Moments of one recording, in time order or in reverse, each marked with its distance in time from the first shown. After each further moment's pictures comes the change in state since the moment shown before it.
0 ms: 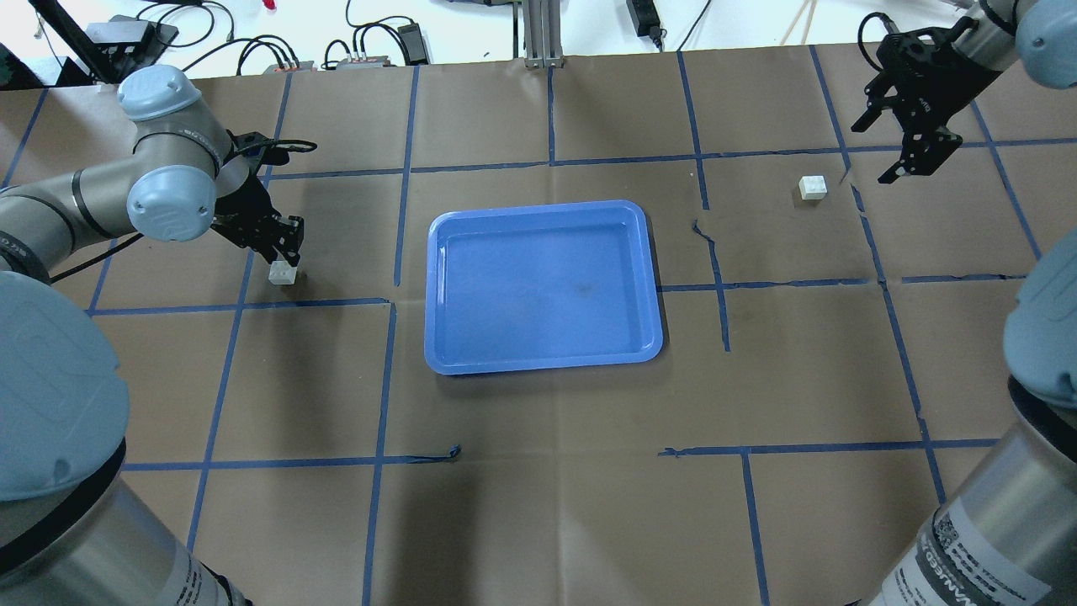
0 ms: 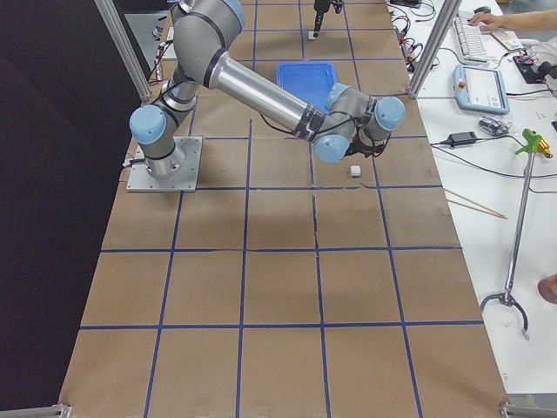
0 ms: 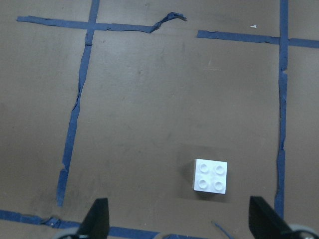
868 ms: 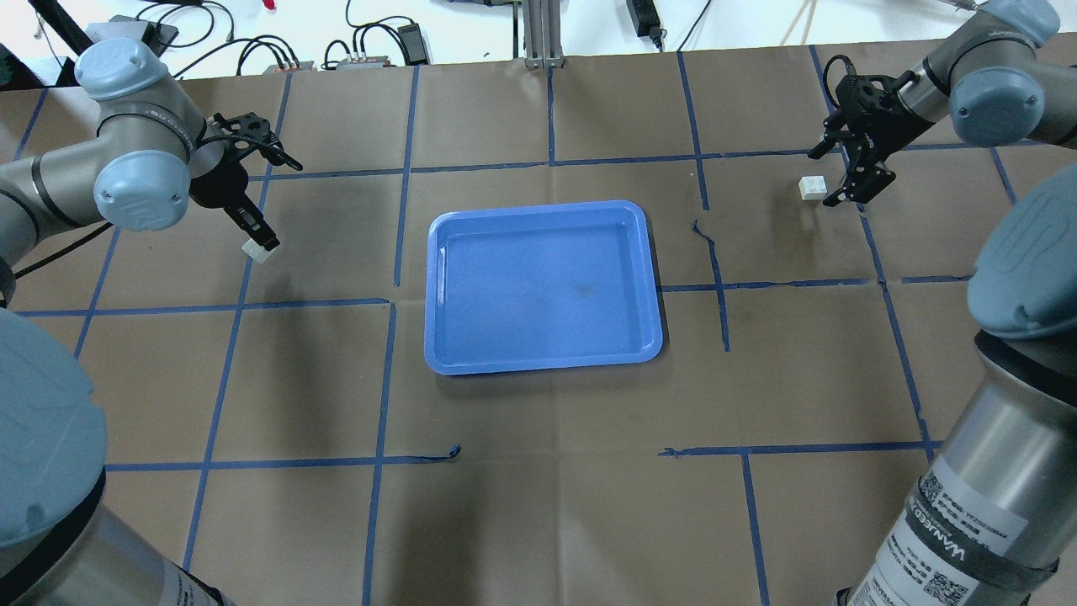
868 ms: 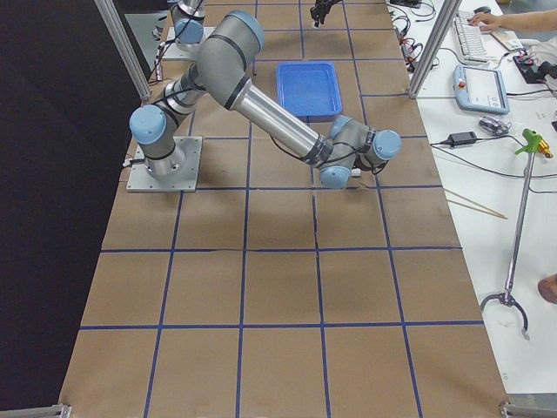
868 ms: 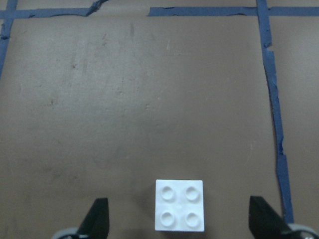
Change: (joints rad) left arm 0.009 0.066 0.012 0.012 -0.013 0.853; right arm 0.000 0.142 0.010 -0.149 0.103 0.073
